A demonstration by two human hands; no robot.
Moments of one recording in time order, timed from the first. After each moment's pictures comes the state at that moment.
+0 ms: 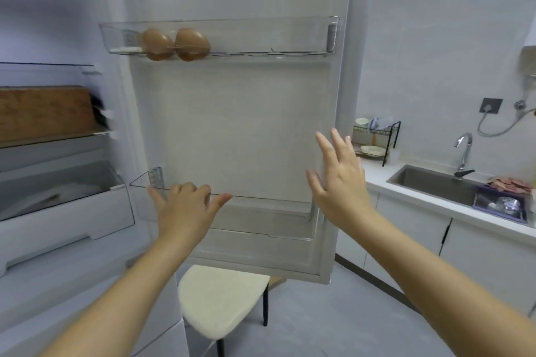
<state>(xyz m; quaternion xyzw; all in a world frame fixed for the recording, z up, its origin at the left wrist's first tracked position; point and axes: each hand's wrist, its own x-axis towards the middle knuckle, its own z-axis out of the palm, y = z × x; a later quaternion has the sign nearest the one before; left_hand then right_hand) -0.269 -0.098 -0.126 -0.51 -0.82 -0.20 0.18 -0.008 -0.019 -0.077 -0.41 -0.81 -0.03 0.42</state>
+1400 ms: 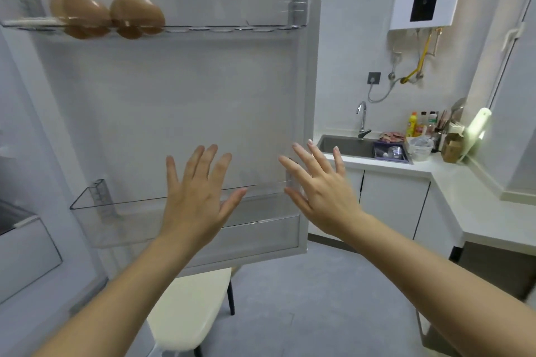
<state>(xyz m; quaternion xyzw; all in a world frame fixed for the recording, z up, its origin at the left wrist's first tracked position) -0.267 -0.088 -0.115 -0.75 -0.55 -0.28 0.25 -0.017 -0.069 -0.122 -0.51 -0.80 -0.22 0.24</state>
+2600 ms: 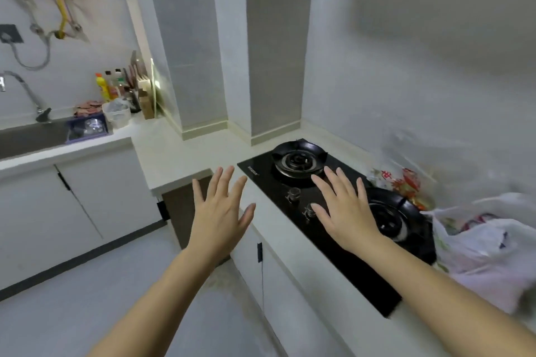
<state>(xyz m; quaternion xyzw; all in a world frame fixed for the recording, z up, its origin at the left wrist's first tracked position) 0.421 -0.244 -0.238 -0.96 -0.15 -0.23 0.00 0.562 -0.465 -0.247 -0.92 -0.36 -0.12 0.08</state>
